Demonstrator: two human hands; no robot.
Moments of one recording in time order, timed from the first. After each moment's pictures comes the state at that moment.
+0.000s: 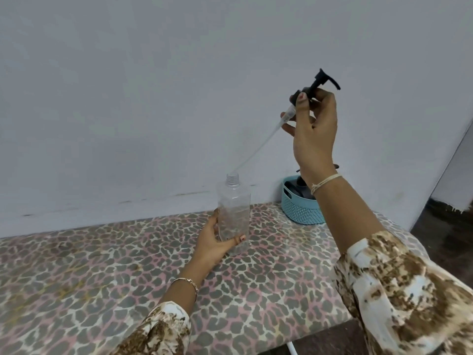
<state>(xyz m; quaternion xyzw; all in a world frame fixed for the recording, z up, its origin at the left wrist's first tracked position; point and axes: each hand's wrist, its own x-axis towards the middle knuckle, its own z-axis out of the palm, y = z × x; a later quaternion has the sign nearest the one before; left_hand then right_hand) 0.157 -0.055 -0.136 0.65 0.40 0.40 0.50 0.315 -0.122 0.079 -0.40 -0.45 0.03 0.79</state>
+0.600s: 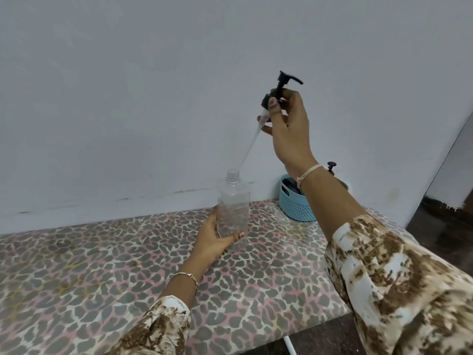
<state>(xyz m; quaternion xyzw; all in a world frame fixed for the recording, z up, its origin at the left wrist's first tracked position) 0.158 -0.060 -0.129 0.67 0.41 0.38 0.49 0.304 -0.103 0.078 -0.44 -0.53 0.07 0.72</state>
